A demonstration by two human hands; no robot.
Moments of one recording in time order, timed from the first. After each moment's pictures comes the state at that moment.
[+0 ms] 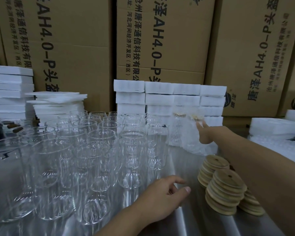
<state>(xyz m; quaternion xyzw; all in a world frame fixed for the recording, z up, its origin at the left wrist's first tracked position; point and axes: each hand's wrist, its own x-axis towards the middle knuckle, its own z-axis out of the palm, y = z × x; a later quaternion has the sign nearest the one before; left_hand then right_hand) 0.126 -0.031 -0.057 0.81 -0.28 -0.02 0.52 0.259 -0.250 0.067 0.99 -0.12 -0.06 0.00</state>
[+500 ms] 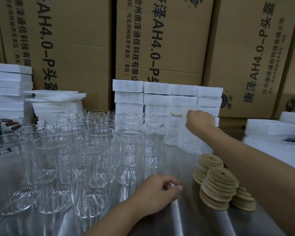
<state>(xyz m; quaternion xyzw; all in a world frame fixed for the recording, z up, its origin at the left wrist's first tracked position) 0.130 -0.031 -0.061 0.81 -0.29 0.01 0.52 0.218 -0.206 0.091 0.97 -0.06 0.25 0.05</state>
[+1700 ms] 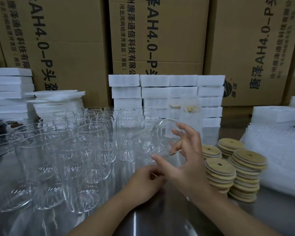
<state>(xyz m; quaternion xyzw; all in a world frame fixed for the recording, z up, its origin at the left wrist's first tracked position) 0.128 -0.023 -0.054 0.82 -0.22 0.00 0.53 0.101 -0.155 -0.019 0.71 0.25 0.42 -0.50</state>
